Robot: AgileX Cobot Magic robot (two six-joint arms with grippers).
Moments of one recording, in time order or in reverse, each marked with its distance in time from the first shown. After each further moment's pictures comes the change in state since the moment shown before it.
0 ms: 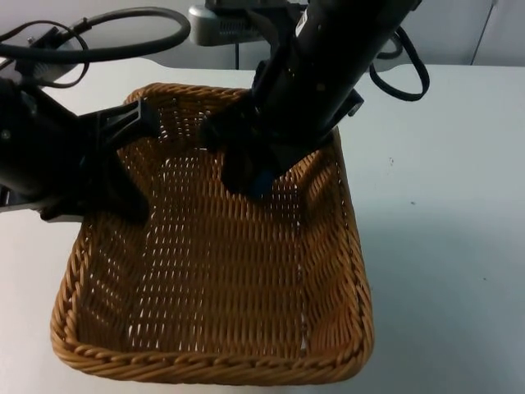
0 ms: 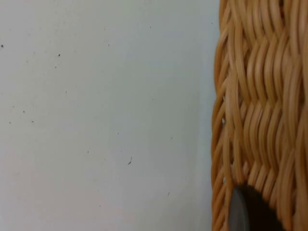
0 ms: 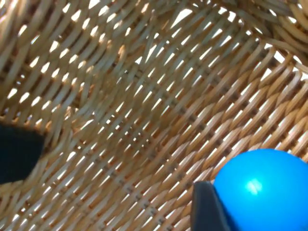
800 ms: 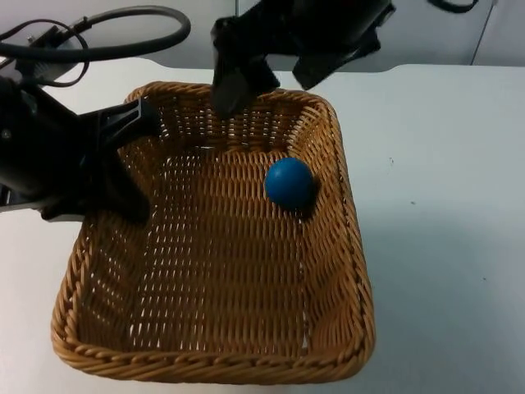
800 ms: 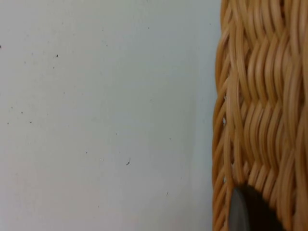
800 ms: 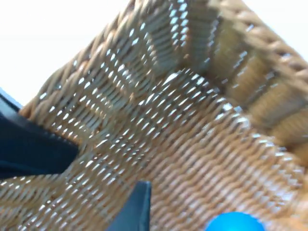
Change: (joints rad) right arm 0.000 -0.196 0.000 -0.105 0.011 0.003; left arm 0.000 0.000 0.000 -0.004 0.000 0.002
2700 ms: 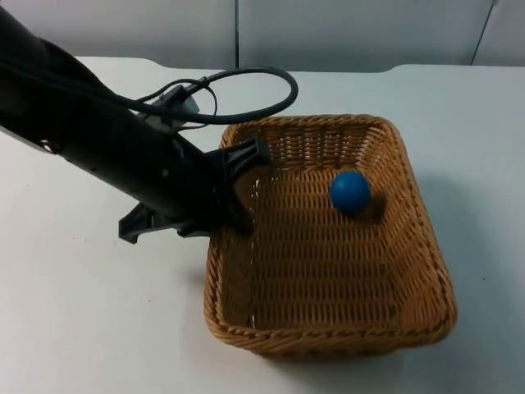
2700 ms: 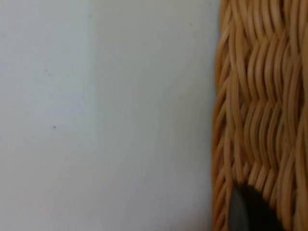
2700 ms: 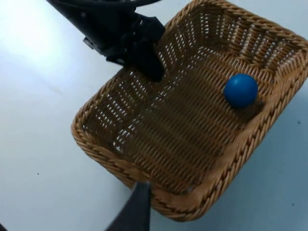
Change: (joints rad) right arm 0.000 -1.067 0.813 -0.157 -0.059 0.178; left arm -0.150 0.443 -0.263 -0.478 -0.102 0.335
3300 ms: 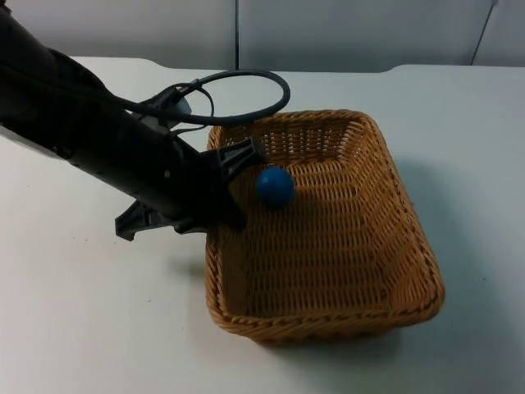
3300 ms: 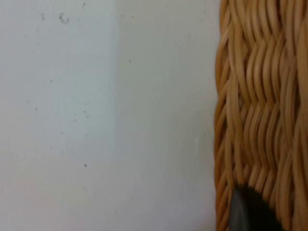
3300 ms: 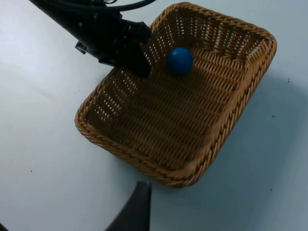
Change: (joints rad) right arm 0.000 -0.140 0.004 -0.056 0.102 0.054; left arm 0.000 0.030 -0.015 -0.072 -0.068 0.061
